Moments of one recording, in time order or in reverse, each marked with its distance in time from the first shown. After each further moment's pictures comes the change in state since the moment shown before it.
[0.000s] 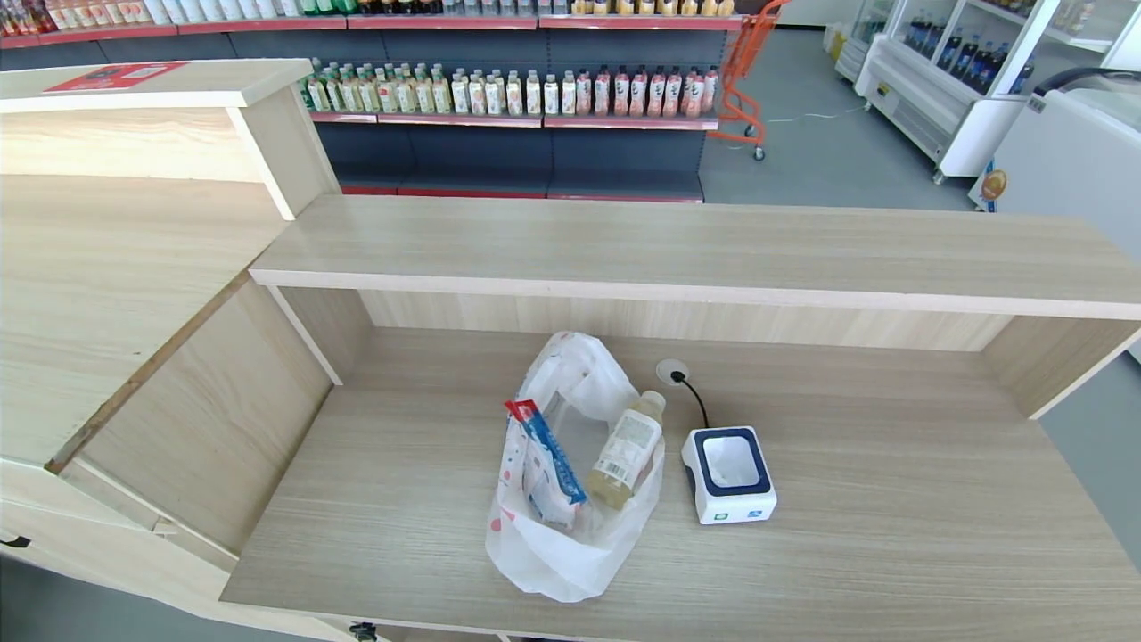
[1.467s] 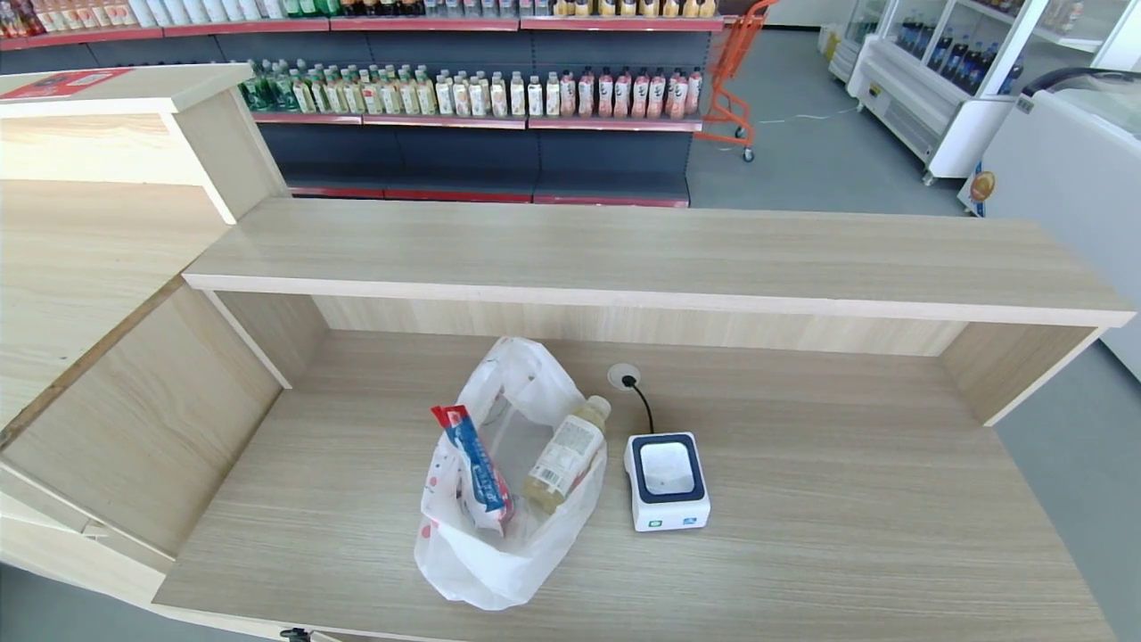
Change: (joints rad) left arm 0.000 0.000 0.000 0.000 -0.001 -0.004; right arm 0.000 -0.001 0.000 0.003 0.000 0.012
